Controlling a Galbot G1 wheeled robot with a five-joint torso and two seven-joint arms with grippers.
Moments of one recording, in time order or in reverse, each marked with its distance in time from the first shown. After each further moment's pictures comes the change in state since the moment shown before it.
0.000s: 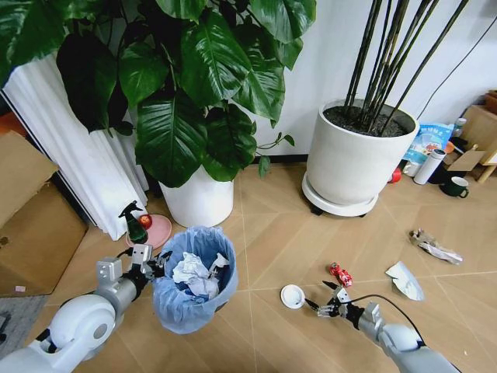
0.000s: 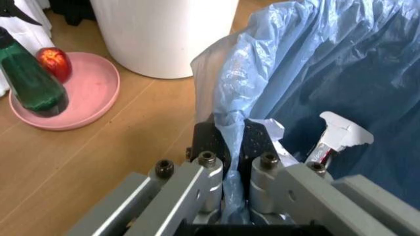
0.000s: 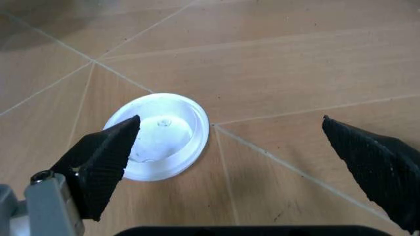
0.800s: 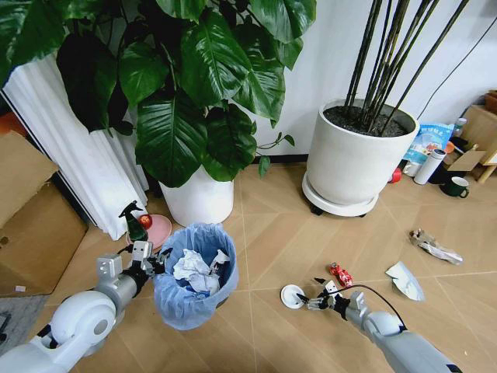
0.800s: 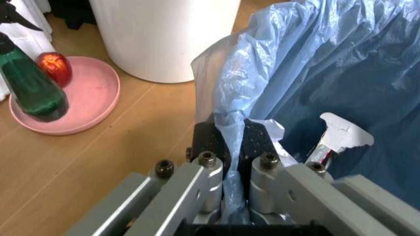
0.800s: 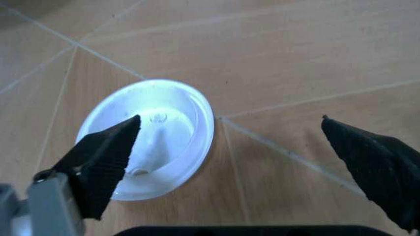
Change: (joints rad) left arm -0.025 0.002 0.007 0.007 -0.012 0.002 -0.003; right arm 0.149 0.017 -0.194 -0.139 0.073 -0.065 0.041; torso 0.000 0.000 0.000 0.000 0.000
